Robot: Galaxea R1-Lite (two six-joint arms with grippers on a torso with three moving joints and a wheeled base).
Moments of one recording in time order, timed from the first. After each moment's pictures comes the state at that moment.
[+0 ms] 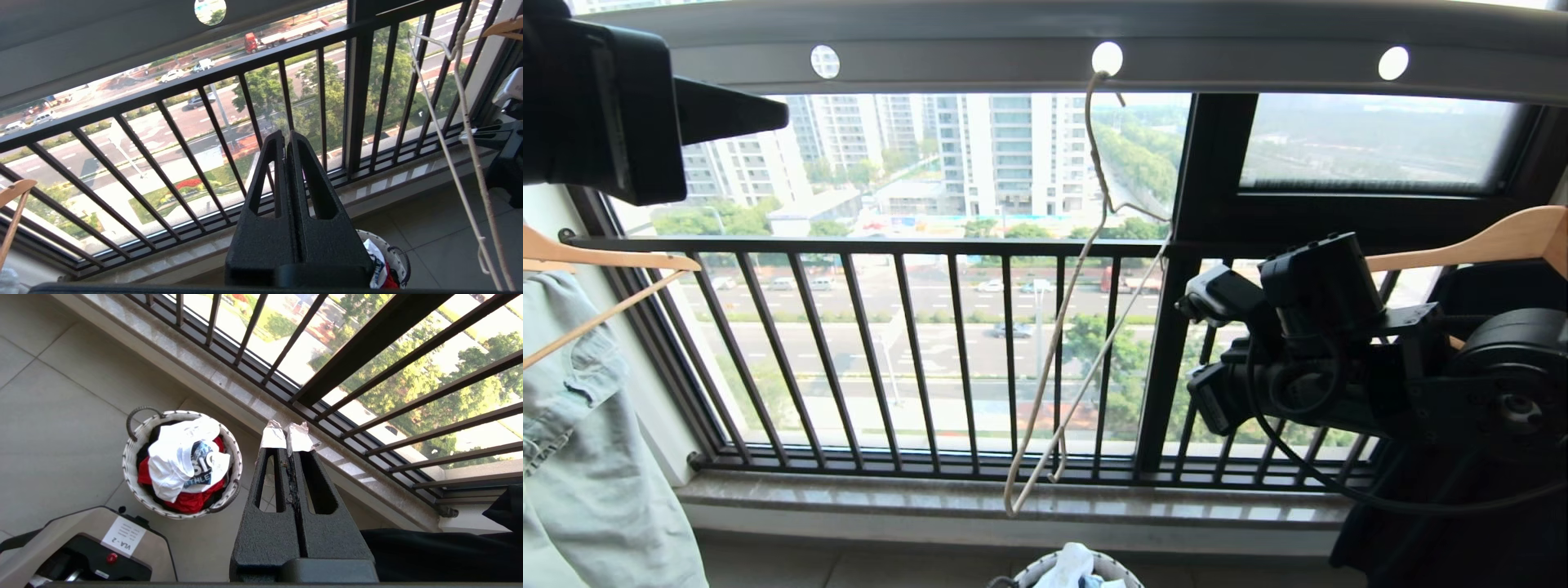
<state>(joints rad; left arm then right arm) -0.69 1.21 -1.44 0.31 0.34 0.13 0.54 1.70 -1.05 -0.05 -0.23 -0.15</state>
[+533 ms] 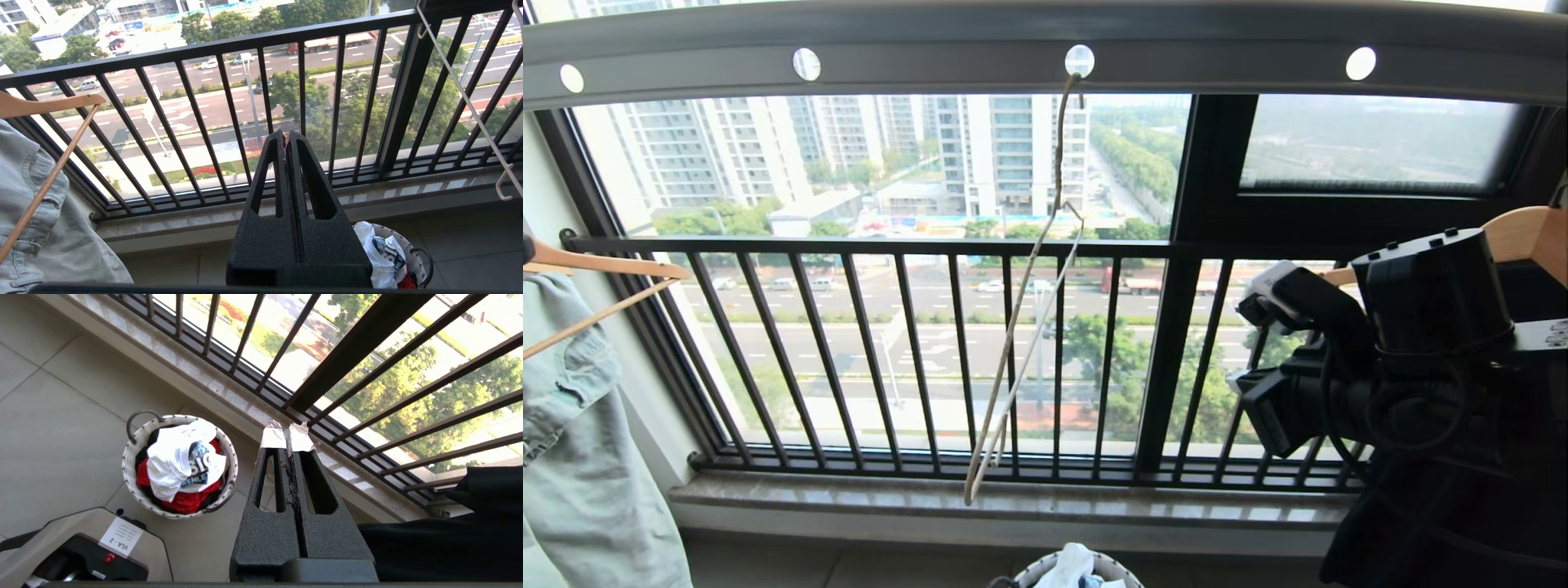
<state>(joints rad) -0.50 0.85 -1.08 0.30 0.34 0.07 0.54 1.51 -0.92 -0.05 -0.23 -0.17</state>
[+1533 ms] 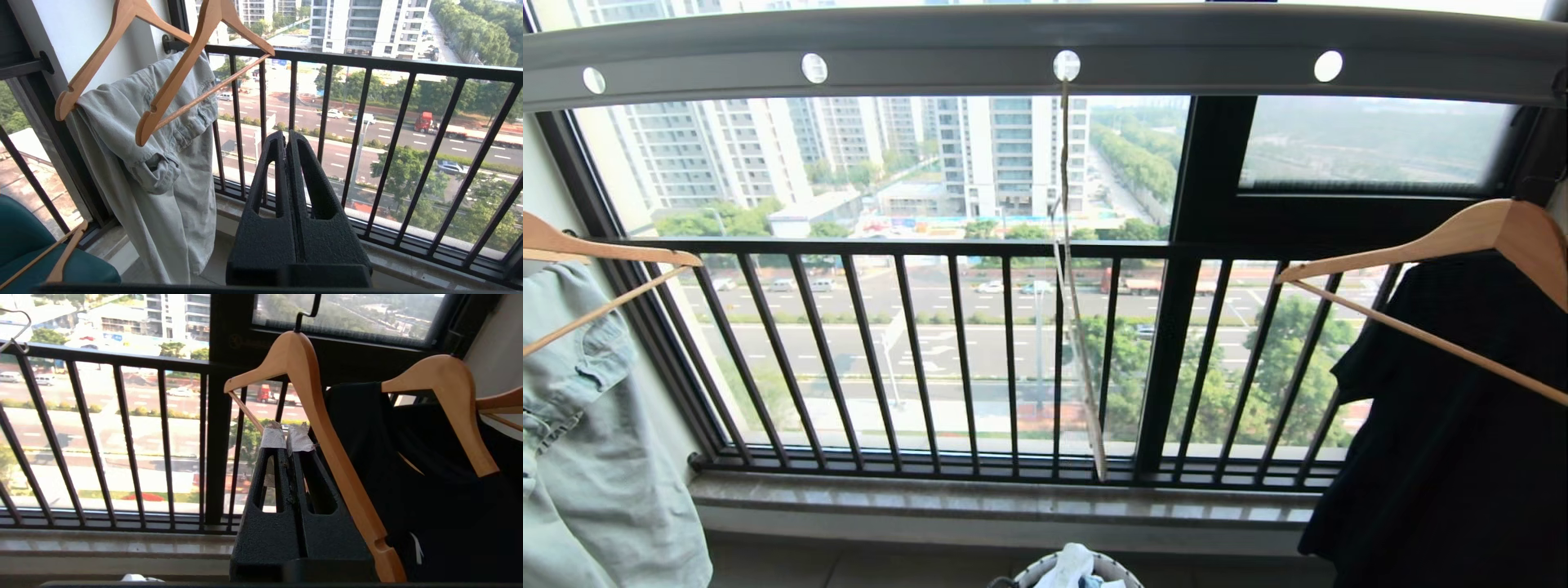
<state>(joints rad) 0.02 0.28 -0.61 0.19 0.34 0.05 0.42 0.68 -0.73 -0.03 -0.53 -0.15</state>
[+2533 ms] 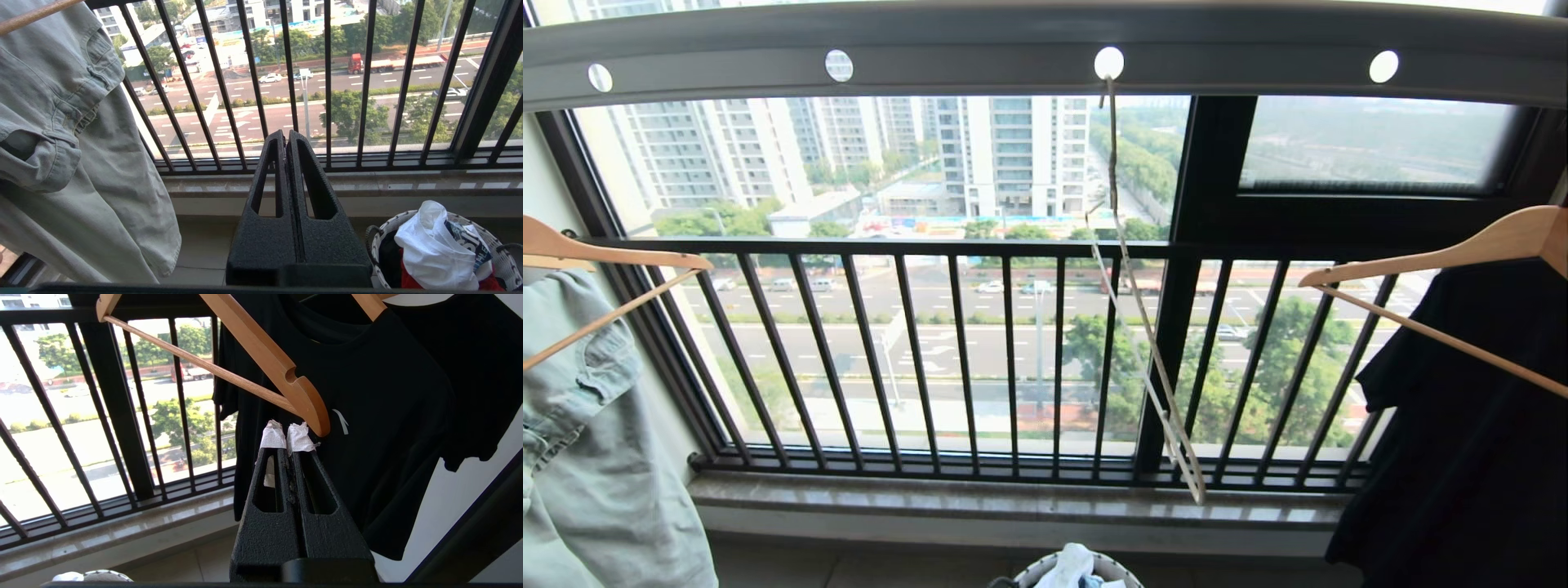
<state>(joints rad) -0.01 0.00 -0.06 0.04 0.08 0.14 0.13 0.27 -0.49 0.22 -0.62 -0.04</state>
